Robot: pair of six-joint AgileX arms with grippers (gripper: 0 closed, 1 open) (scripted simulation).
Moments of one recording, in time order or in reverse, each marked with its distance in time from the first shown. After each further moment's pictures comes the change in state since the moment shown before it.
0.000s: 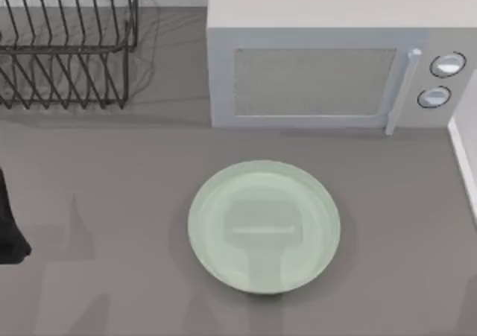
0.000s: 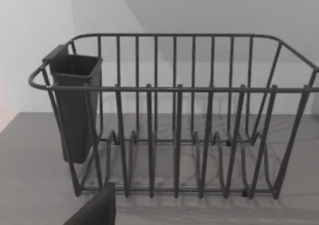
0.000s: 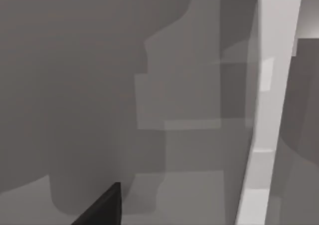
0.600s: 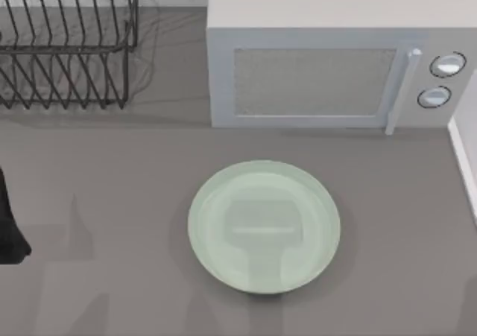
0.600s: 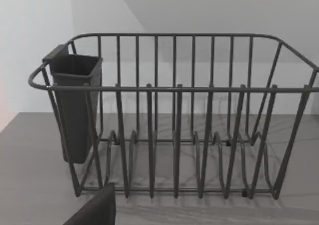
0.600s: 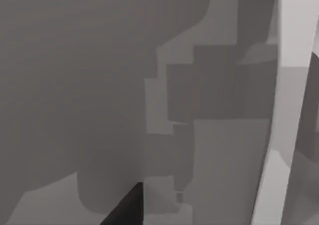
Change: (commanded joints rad) left arm 0.000 0.000 0.000 0.000 0.000 0.000; right arm 0.000 0.000 0.000 0.000 0.000 0.000
